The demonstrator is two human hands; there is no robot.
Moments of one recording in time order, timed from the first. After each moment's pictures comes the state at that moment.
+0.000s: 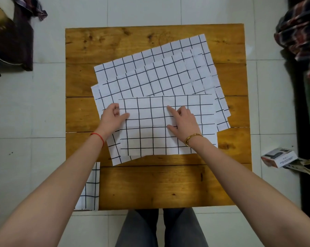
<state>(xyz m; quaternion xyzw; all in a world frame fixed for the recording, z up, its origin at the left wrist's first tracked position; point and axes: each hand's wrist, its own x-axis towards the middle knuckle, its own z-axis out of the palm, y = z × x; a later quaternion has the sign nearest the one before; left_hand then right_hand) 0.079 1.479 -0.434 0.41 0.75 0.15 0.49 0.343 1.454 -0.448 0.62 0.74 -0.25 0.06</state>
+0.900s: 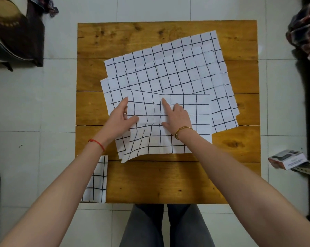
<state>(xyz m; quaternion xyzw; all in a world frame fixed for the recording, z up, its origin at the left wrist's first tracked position) 0.079 1.452 -0.376 0.48 0.69 0.11 0.53 0.288 1.461 -0.464 0.62 0.75 -0.22 0.13</state>
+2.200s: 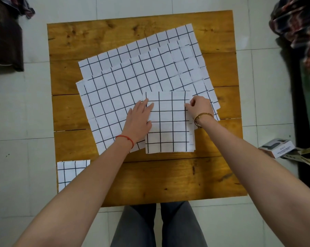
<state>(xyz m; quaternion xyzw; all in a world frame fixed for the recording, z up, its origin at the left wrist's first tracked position) 0.184 1.453 -0.452 0.76 0.57 -0.08 0.30 0.415 1.484 -0.454 0.81 0.47 -0.35 -0.01</state>
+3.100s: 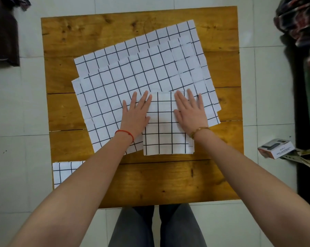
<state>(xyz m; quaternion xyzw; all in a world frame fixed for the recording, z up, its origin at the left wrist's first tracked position) 0.189 1.467 -0.465 0.79 0.57 -0.16 0.19 0.406 1.458 -0.468 0.61 0.76 -0.14 0.16</state>
